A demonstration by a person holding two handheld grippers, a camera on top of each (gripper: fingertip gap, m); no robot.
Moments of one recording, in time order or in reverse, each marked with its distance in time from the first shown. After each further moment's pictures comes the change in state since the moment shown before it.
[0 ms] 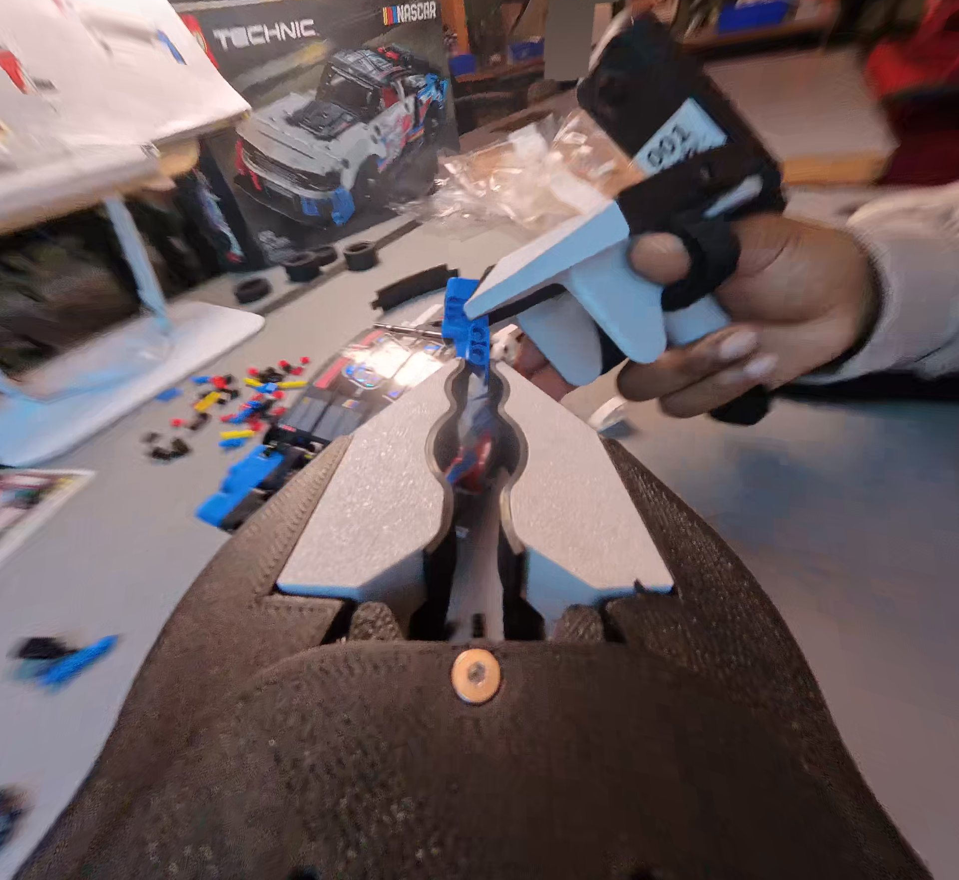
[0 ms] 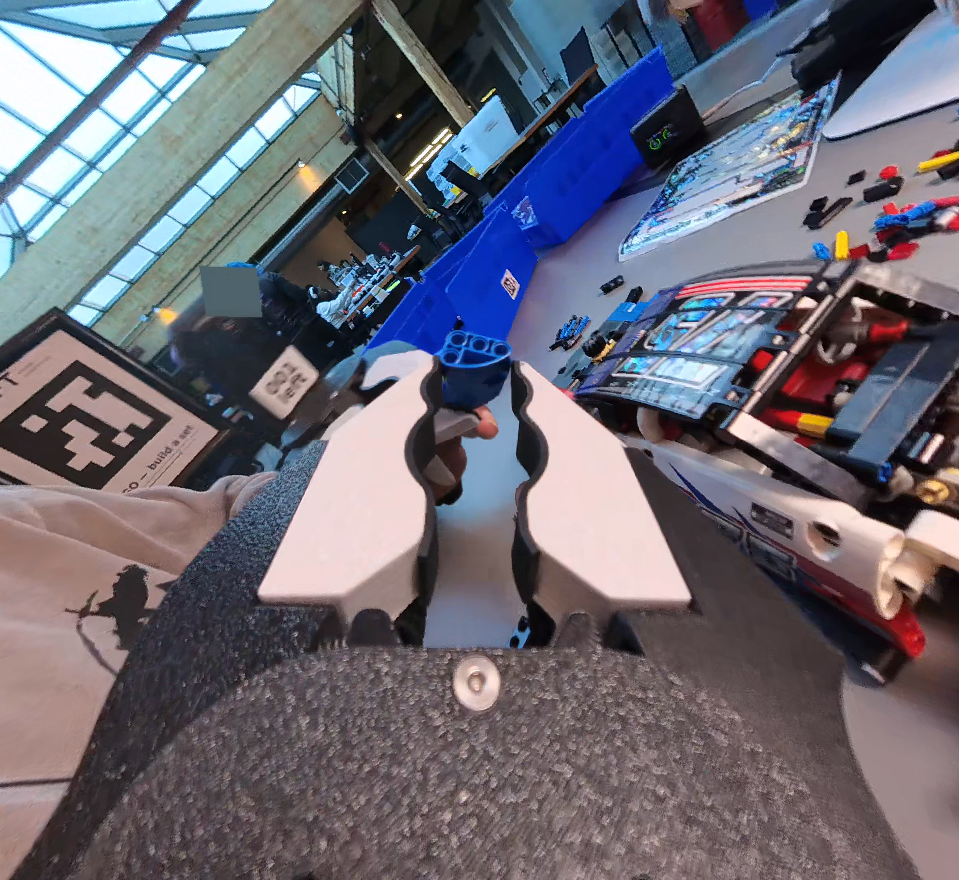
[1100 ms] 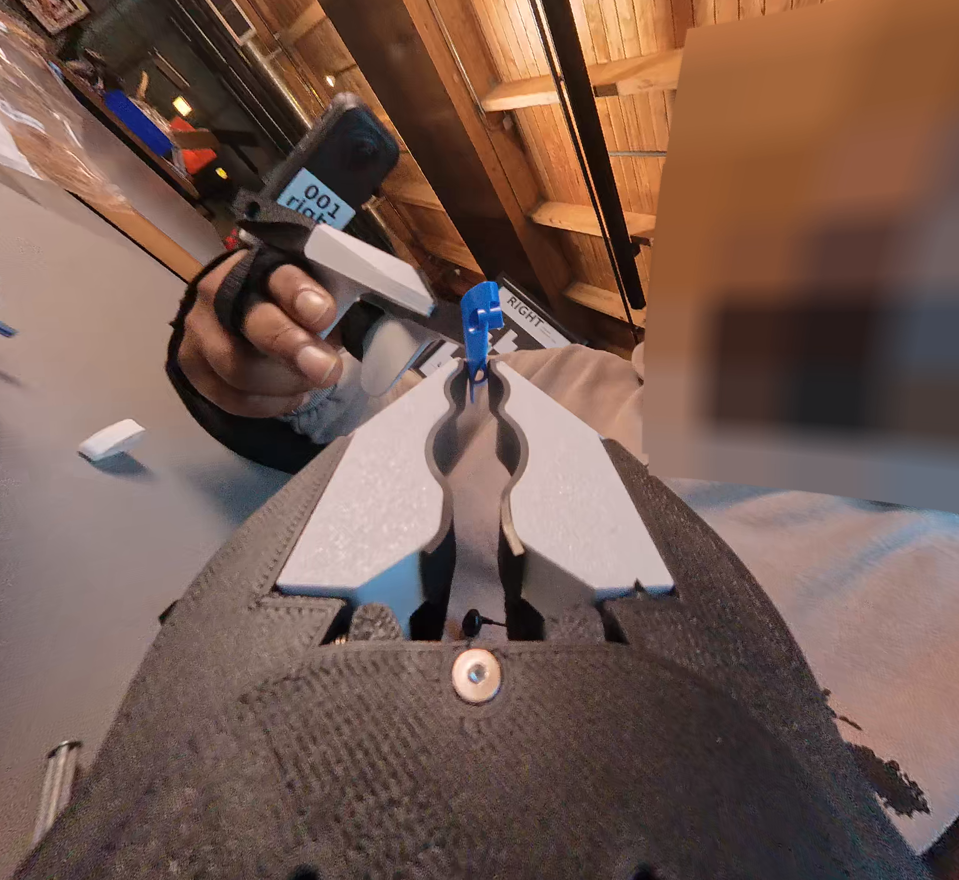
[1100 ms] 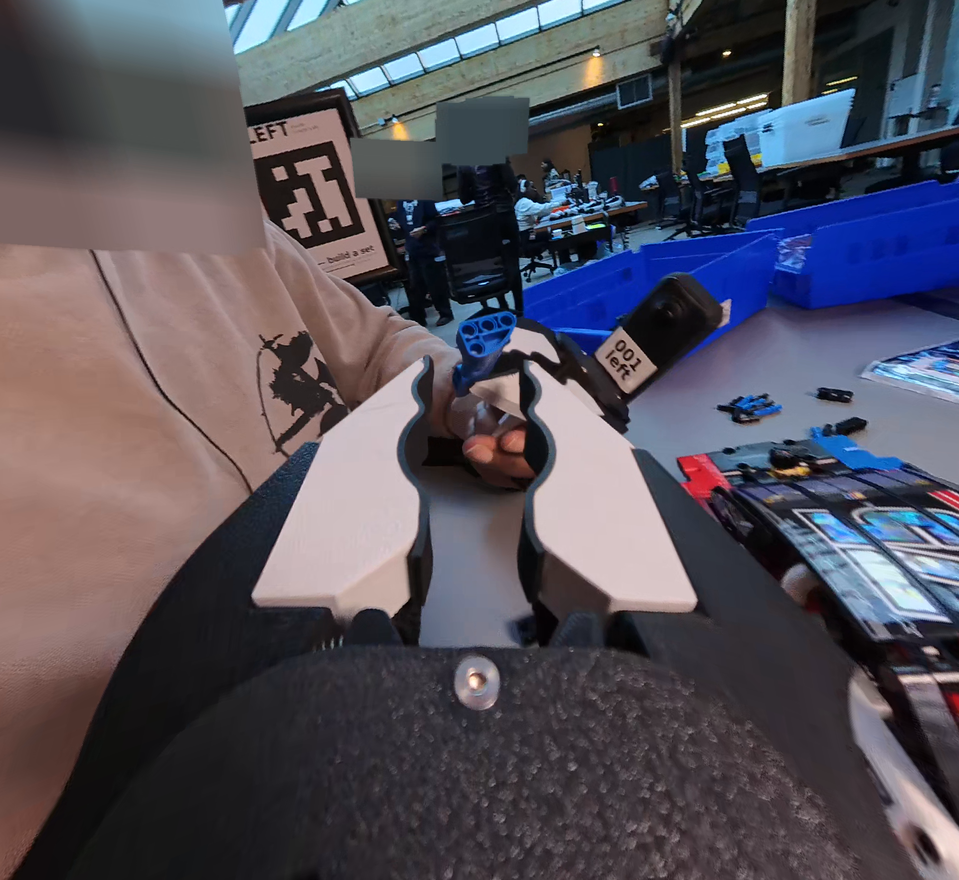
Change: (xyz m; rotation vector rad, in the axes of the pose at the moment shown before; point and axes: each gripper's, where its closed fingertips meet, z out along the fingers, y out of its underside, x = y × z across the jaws) left arm 0.054 -0.038 -0.046 0.173 1.059 -1.019; right arm -0.075 0.019 -0.027 -0.146 -0.557 -0.420
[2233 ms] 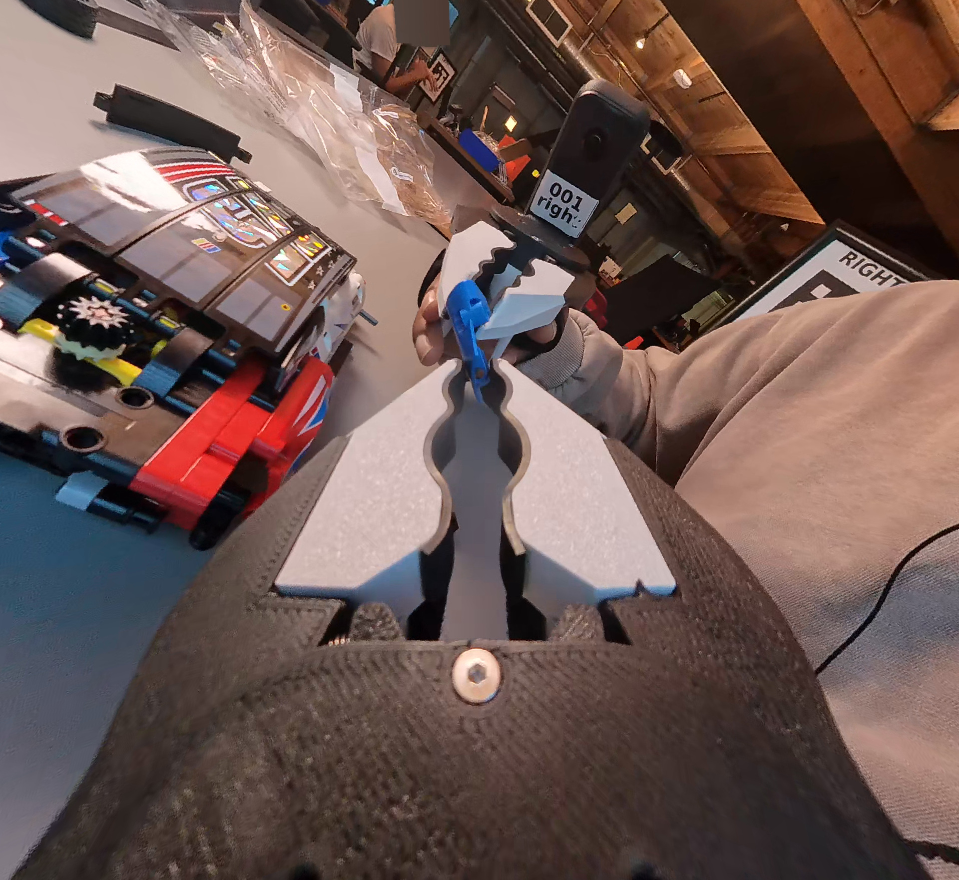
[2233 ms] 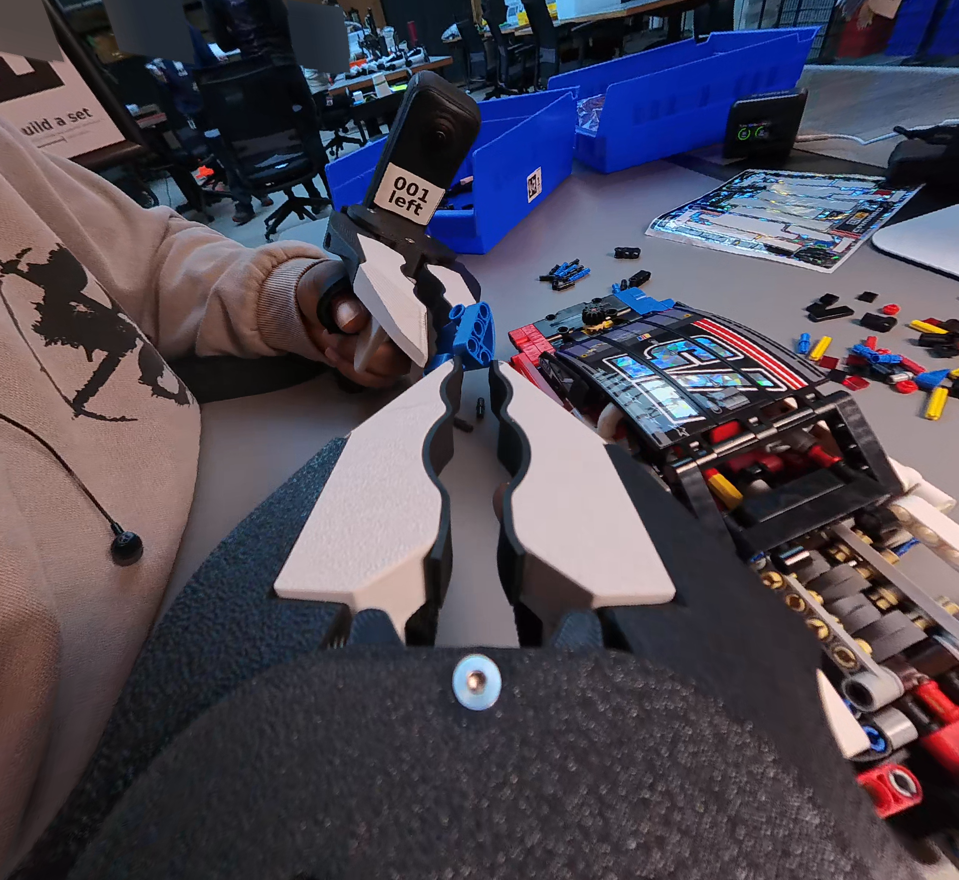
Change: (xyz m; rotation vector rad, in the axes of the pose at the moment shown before) left arm -0.063 -0.011 -0.037 -0.037 -0.620 0.308; right arm 0.066 0.041 -0.024 -0.247 0.411 -0.034
